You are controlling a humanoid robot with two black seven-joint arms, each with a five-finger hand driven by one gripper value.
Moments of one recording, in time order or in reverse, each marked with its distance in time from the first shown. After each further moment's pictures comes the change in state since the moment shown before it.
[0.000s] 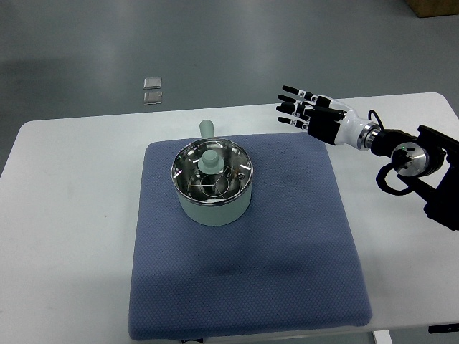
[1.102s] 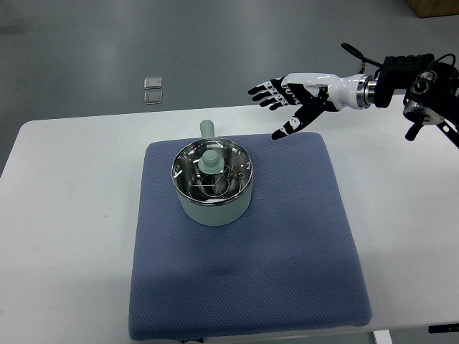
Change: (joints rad) left arm 0.004 0.000 -0.001 -0.002 0.000 0.000 0.001; right arm 0.244 -0.091 -0.018 0.139 -0.979 0.256 0.073
